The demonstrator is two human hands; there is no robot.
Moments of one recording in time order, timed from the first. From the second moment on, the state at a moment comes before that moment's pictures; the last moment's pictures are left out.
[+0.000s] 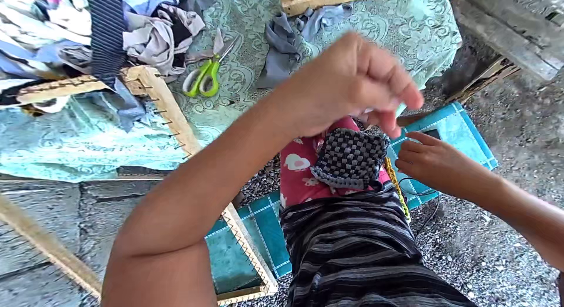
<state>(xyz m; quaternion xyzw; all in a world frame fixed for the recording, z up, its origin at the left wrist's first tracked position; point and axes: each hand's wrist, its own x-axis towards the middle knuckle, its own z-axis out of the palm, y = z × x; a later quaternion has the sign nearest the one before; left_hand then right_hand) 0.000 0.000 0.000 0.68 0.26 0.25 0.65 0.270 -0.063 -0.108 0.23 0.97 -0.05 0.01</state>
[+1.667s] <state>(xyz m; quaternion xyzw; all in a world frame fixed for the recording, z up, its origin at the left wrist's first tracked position) 0.048 -0.103 -0.192 0.60 0.51 0.16 0.59 0.251 -0.111 -0.197 0.52 0.52 -0.58 -0.35</state>
